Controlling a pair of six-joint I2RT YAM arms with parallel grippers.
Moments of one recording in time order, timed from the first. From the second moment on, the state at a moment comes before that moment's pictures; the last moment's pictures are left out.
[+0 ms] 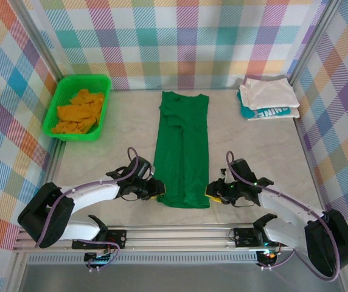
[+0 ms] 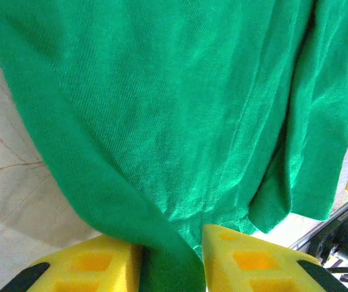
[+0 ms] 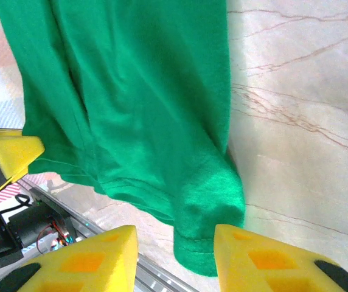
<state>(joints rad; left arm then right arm) -0.68 1.31 0.52 -0.23 0.40 -0.93 0.52 1.03 0.37 -0.37 -0.56 0.89</state>
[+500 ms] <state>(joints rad) -0.68 1.31 0.50 -0.23 0.40 -0.94 0.53 1.21 0.39 -0.36 -0.58 0.91</state>
